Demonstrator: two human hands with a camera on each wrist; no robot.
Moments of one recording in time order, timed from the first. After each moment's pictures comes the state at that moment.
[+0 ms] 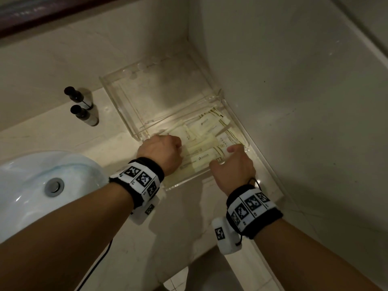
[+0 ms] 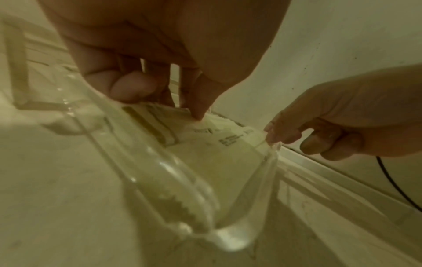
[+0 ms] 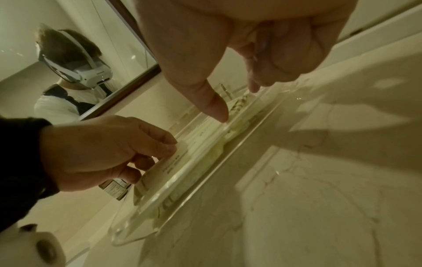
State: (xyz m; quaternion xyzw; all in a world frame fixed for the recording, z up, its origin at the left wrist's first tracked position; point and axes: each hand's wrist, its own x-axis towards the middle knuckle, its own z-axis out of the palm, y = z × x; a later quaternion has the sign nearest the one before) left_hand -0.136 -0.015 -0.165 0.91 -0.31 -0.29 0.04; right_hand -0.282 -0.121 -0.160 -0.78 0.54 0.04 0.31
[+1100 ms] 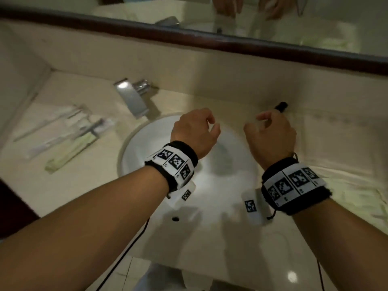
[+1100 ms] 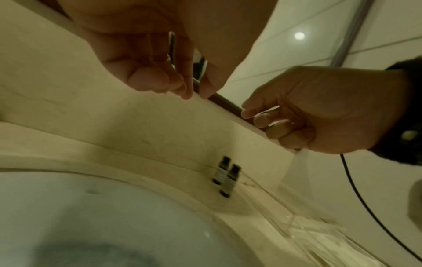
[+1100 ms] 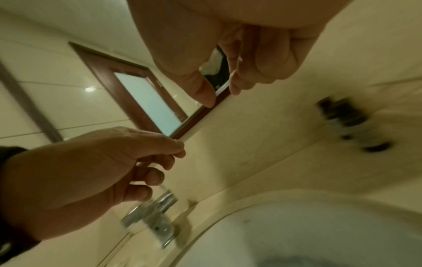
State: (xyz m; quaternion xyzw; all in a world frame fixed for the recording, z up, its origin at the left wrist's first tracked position) left_hand -0.071 0.303 -0.076 0.95 0.01 -0.05 0.30; right_hand -0.085 0.137 -0.063 -0.91 0.17 -0.04 0.38
